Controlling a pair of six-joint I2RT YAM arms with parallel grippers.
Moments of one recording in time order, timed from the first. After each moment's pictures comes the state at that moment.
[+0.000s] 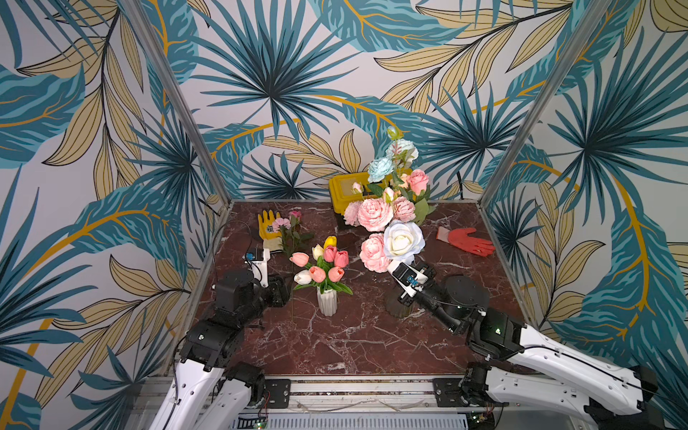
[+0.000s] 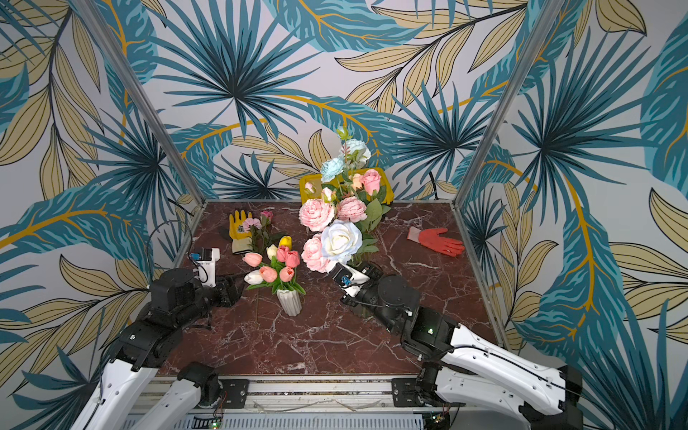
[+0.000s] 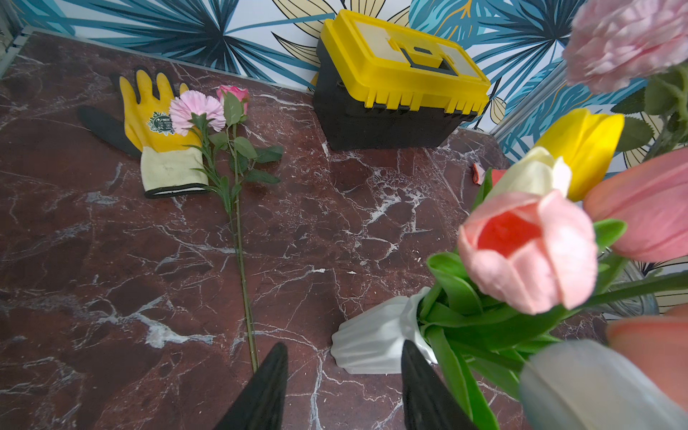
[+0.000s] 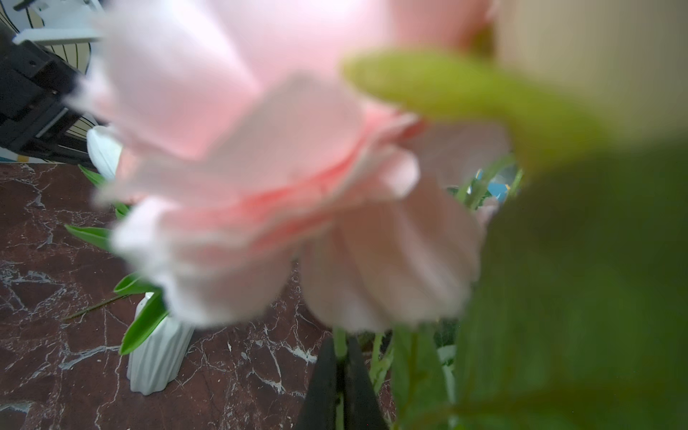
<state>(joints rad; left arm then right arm) -0.28 0.61 0.80 -0.67 0.13 -0.40 1.03 0.86 0.88 -0.09 0.40 -0.49</state>
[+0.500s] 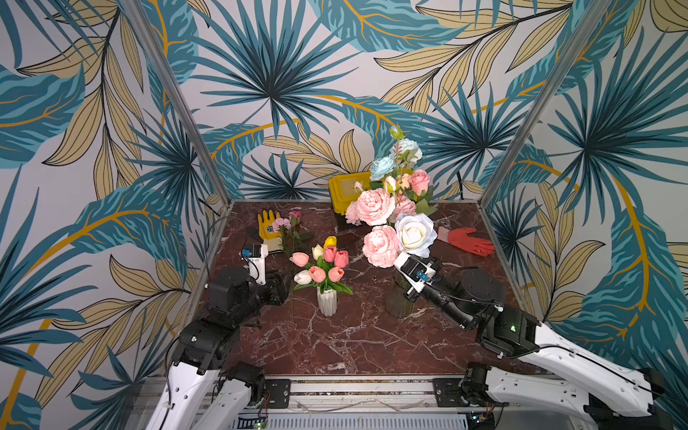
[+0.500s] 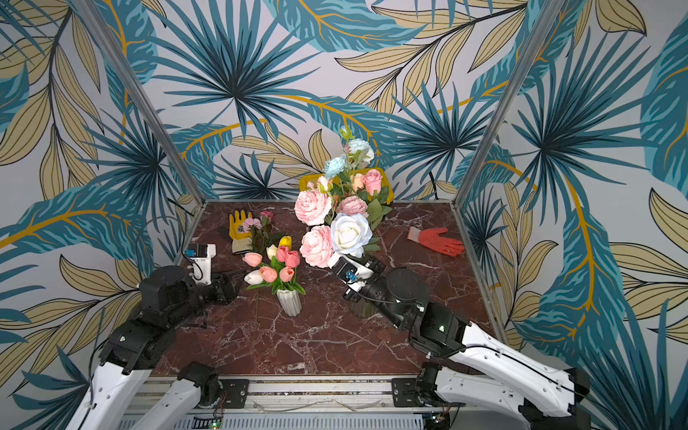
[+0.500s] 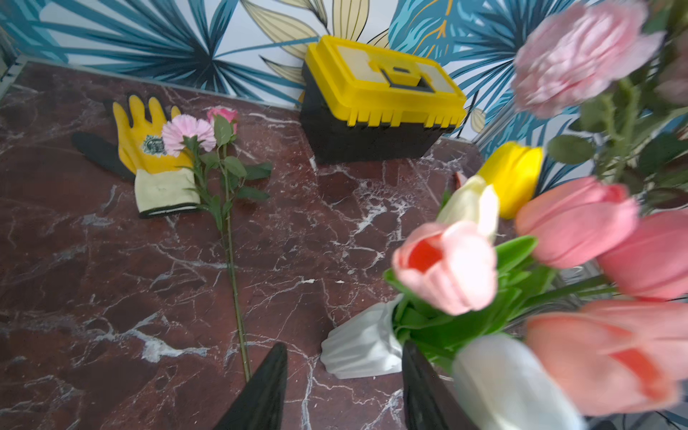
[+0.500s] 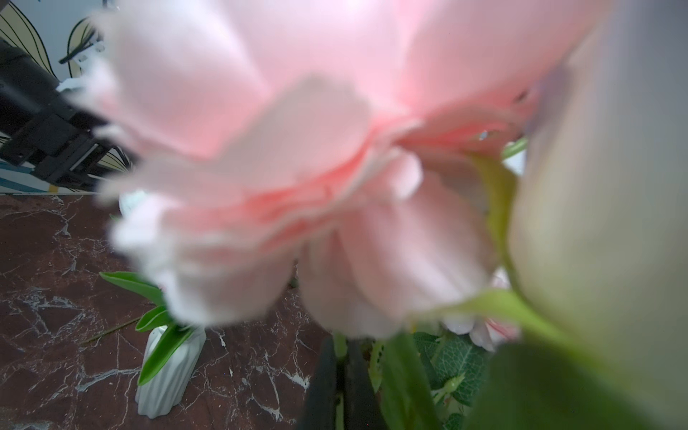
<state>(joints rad) -0.28 0.63 0.93 -0.70 0.17 -0.38 1.03 0.87 1.00 -0.16 0.34 -0.50</state>
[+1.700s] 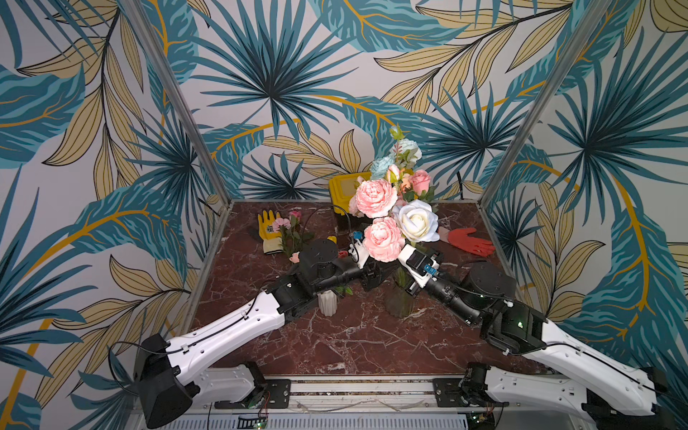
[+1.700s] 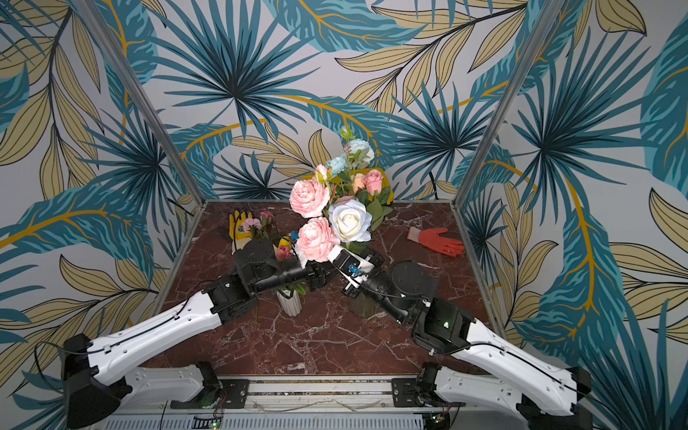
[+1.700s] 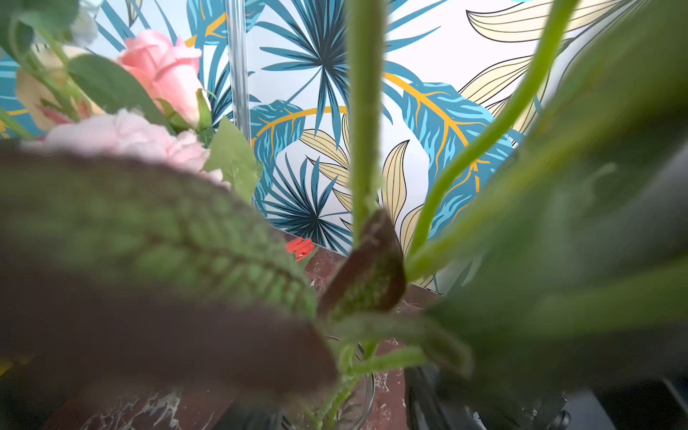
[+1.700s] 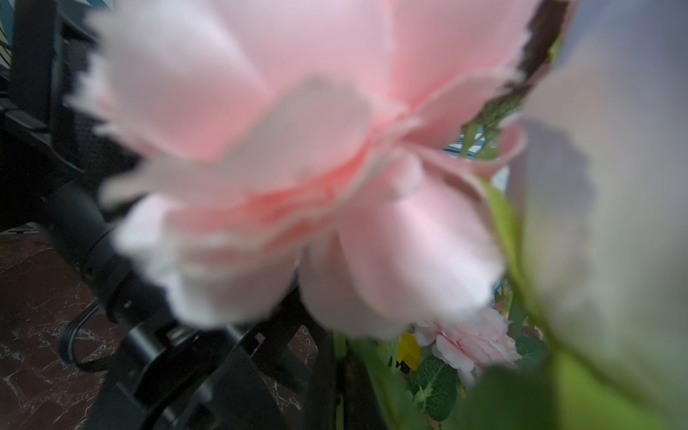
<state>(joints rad) -0.89 1.24 1.07 0.13 0.29 -0.15 1.03 0.89 1.08 -0.17 0.28 -0.47</state>
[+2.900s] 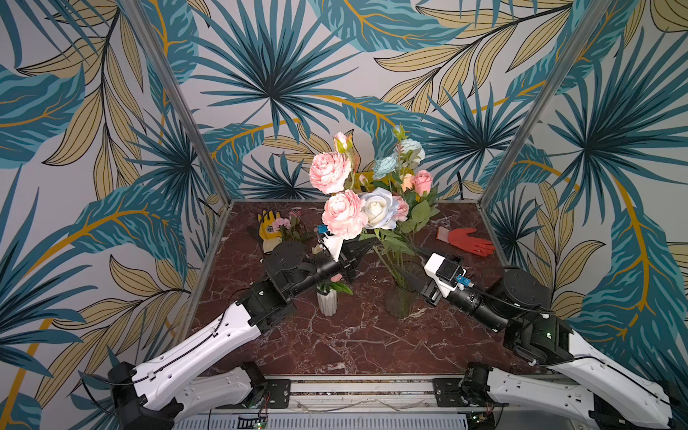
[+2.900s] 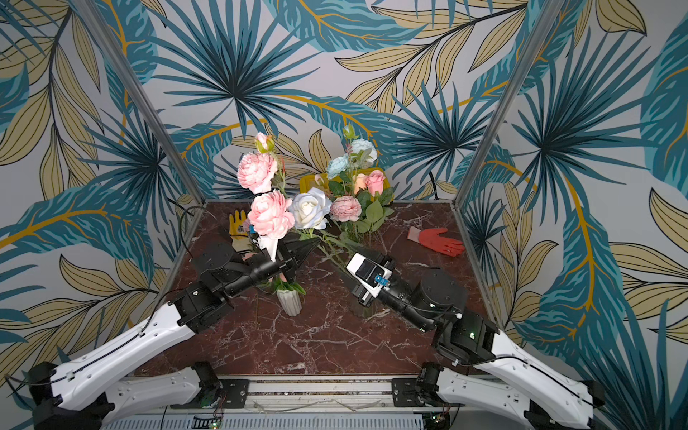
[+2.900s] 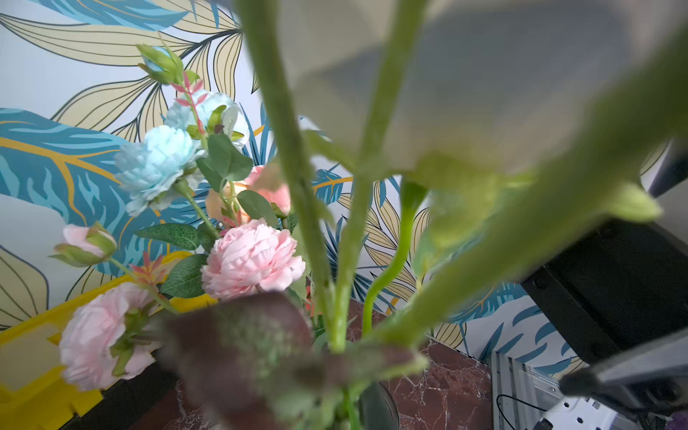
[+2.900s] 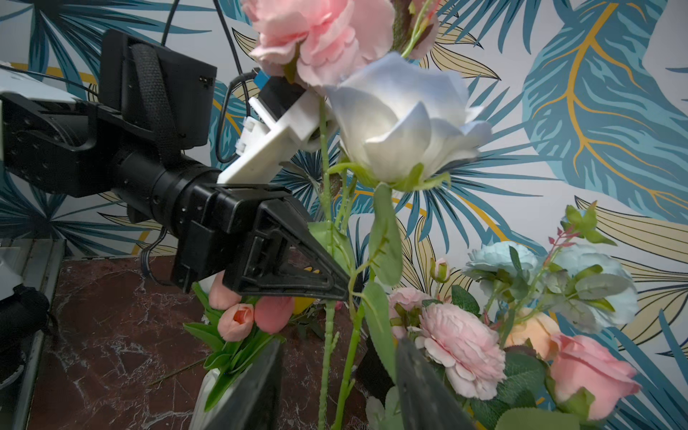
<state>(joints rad) -0.83 1.05 1.05 0.13 0.19 -0.17 1.03 0.79 1.09 -0.22 0.16 -0.44</state>
